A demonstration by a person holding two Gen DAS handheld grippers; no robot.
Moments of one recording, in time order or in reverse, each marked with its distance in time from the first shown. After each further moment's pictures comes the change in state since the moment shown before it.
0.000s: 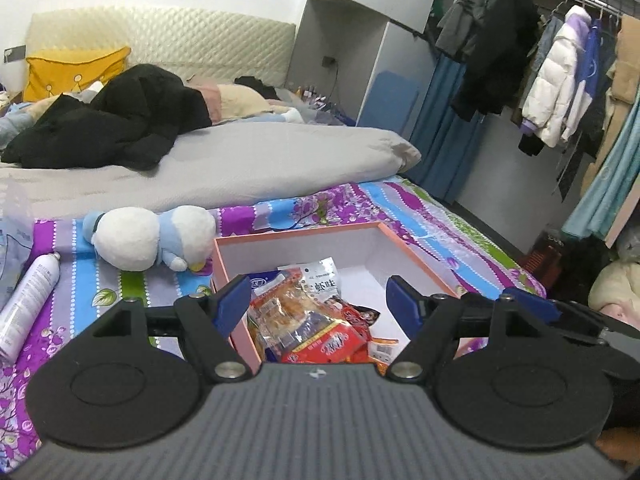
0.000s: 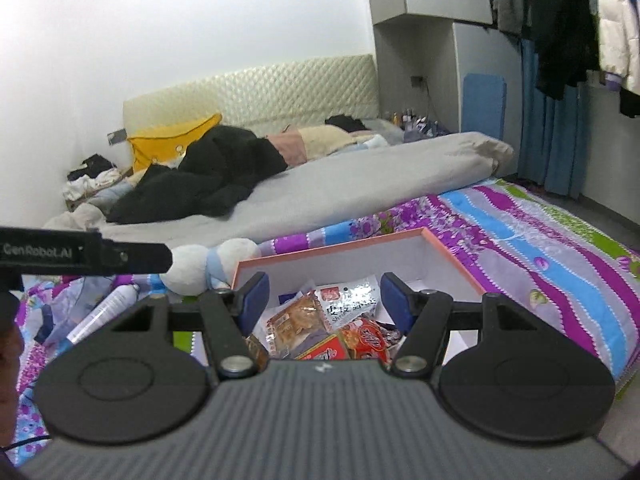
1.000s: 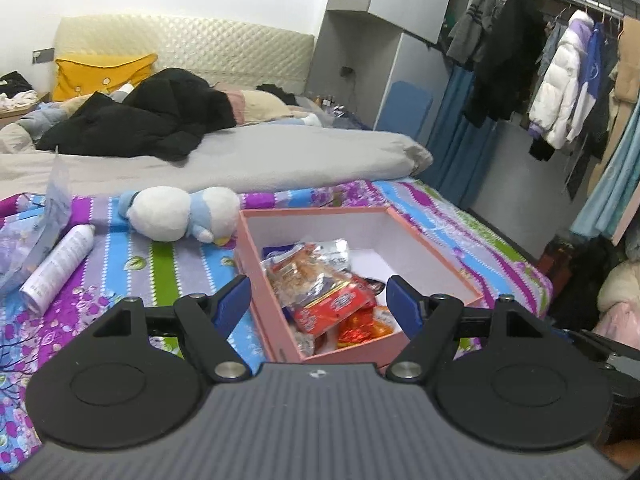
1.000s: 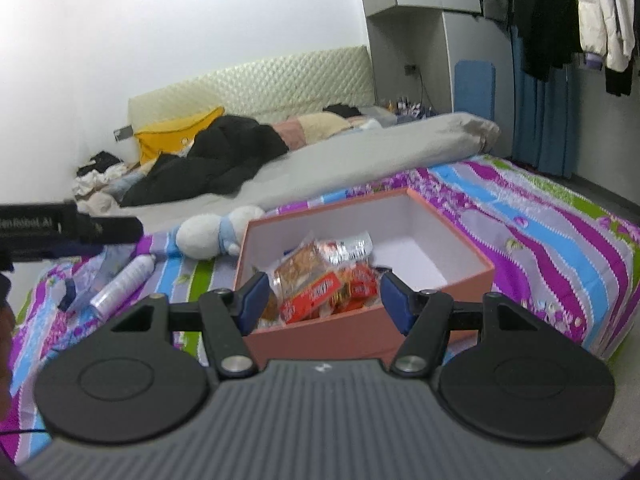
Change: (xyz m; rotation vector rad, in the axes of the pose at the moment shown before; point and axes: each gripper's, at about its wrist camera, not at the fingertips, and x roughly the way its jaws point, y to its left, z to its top) left arm -0.075 -0.011 -0.067 -0.014 -0.025 0.069; right arm -0.058 -0.009 -0.062 0.016 0.054 0.009
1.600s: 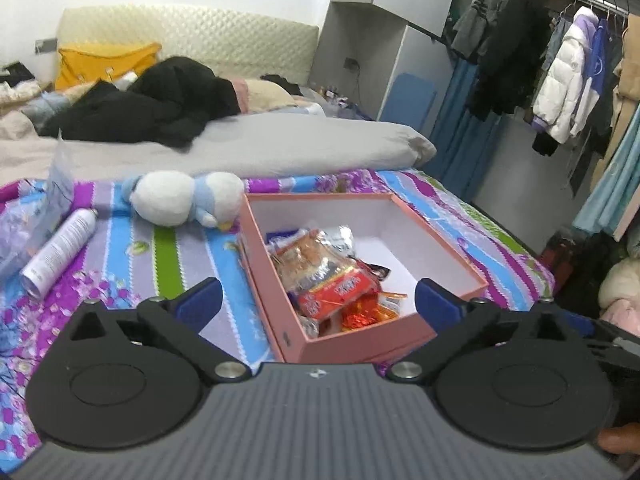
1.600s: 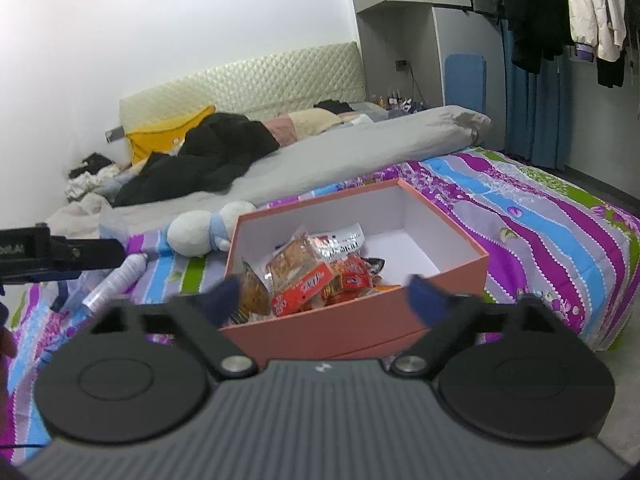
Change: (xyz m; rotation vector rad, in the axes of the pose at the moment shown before) left arm 0.004 0.008 -0.010 -0.007 0.016 0.009; right arm -0.002 -0.007 -0.005 0.038 -0.029 -0.026
